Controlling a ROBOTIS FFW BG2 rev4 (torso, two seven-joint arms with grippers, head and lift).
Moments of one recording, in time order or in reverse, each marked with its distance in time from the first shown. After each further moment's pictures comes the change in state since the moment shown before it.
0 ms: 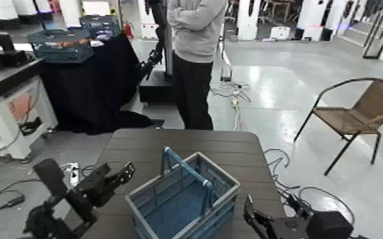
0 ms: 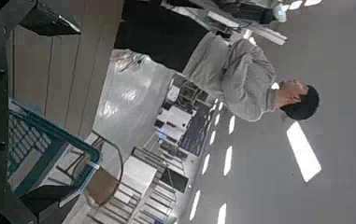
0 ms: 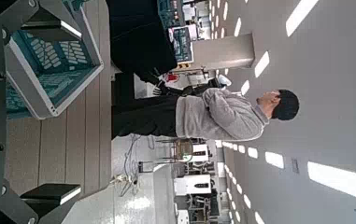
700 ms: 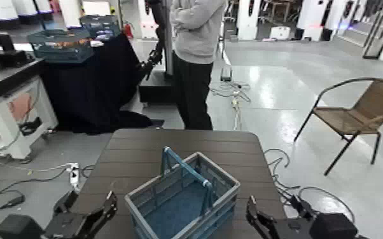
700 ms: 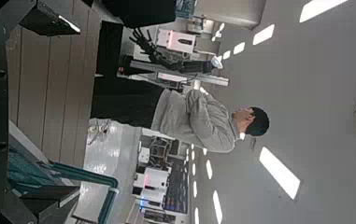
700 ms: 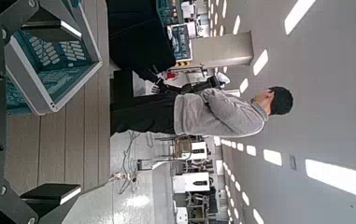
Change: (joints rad) left arm 0.319 -0.123 0.076 -0.189 -0.345 -0.317 0.188; right arm 0.012 0.003 -0.010 -0.008 0.002 -0.007 0.000
